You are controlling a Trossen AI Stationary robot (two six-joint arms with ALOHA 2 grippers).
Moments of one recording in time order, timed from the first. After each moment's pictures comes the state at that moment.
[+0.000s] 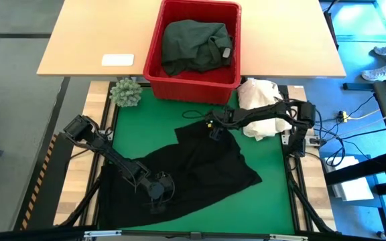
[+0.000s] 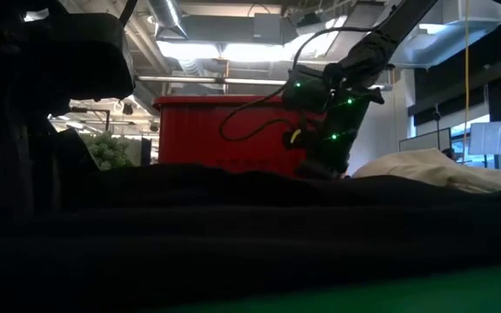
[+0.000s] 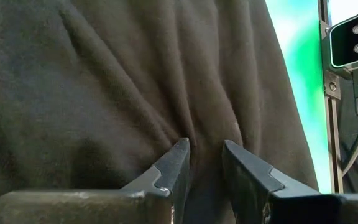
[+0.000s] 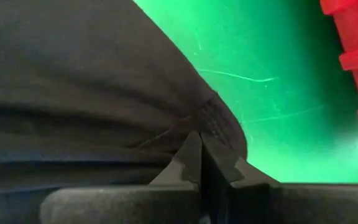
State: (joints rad) left arm -0.59 1.79 0.76 0.18 -0.06 -0.86; right arm -0.24 1.87 1.02 -0.33 0.33 0.09
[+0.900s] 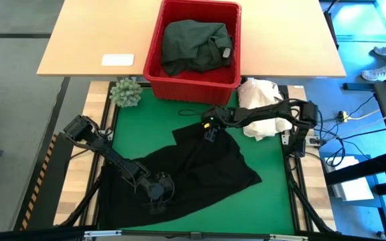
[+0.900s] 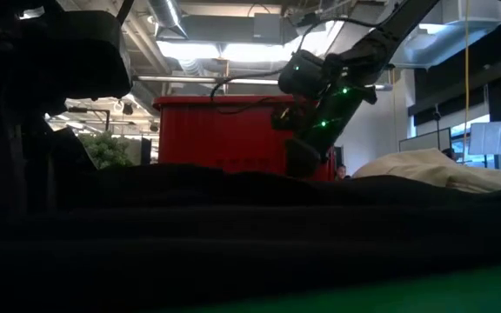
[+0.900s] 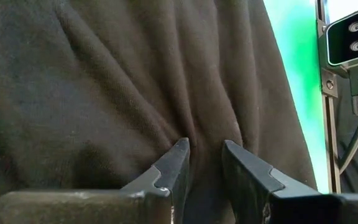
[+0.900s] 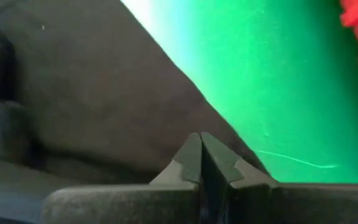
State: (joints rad) left arm -0.60 1.79 0.75 0.19 -0.06 -0.87; right arm -0.25 1.84 1.02 -0.12 0.11 -0.01
